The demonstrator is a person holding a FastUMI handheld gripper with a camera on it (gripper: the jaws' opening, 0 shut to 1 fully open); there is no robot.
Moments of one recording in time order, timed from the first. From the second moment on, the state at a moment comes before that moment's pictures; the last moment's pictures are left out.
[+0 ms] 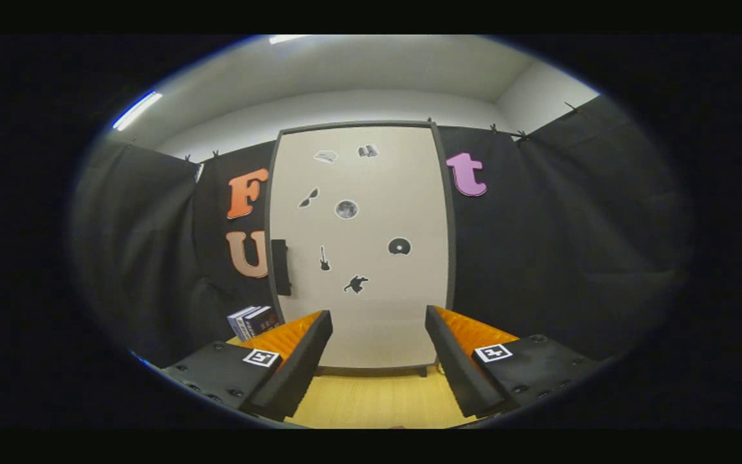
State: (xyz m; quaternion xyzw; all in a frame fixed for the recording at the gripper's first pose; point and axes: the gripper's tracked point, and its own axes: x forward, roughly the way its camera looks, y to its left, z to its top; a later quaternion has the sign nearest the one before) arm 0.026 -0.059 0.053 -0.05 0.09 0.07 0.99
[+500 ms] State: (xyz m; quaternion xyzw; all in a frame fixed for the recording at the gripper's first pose) arm -0.038 -0.107 0.045 -0.05 0.07 0.04 1.00
